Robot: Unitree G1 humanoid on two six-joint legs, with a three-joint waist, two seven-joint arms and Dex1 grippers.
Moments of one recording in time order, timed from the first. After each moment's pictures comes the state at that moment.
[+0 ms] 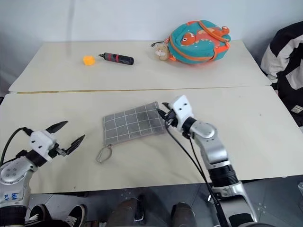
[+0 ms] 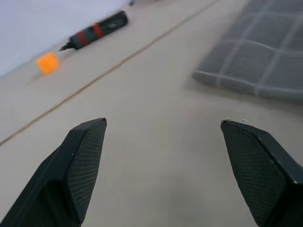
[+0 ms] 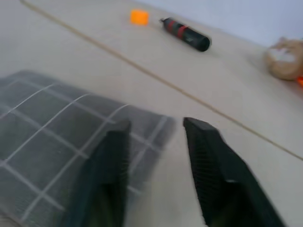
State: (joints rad) left arm -0.08 0.65 0.33 0.29 -0.15 -0.43 -0.71; right arm -0.53 -0.27 0.17 0.08 0.10 0.19 0.53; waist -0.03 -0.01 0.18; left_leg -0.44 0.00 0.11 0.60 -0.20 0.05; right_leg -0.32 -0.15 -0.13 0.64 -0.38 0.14
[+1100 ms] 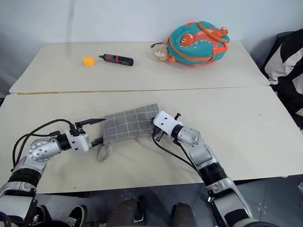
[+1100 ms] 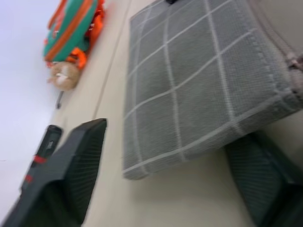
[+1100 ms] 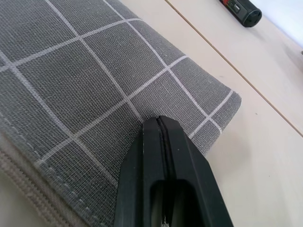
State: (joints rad) left arm -0.50 0.73 -0.08 0.84 0.15 -1.11 -0.63; right arm -0.57 -0.27 0.29 0.29 -0.14 0.02 0.53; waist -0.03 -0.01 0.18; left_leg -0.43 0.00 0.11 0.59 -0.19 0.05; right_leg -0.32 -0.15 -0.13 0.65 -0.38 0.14
